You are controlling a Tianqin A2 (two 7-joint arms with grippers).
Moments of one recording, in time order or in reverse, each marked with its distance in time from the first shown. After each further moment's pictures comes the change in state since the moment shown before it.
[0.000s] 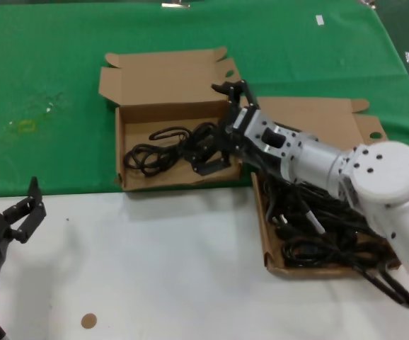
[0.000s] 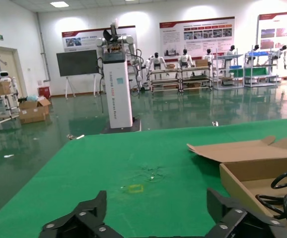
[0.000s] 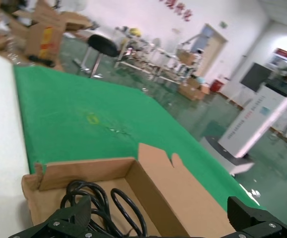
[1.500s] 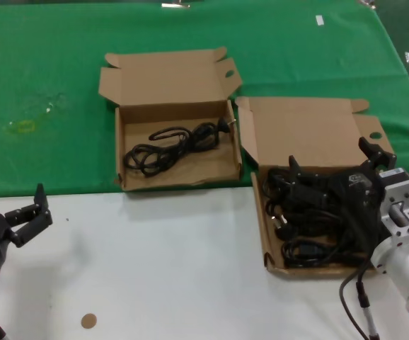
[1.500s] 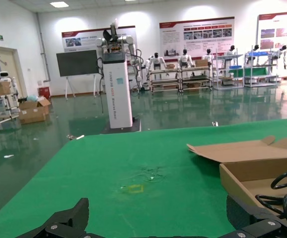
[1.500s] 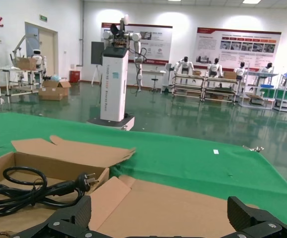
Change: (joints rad) left arm 0.000 0.000 0.000 0.000 0.000 0.000 0.000; right arm -0.670 0.038 0.303 0.522 0.256 0.493 0.210
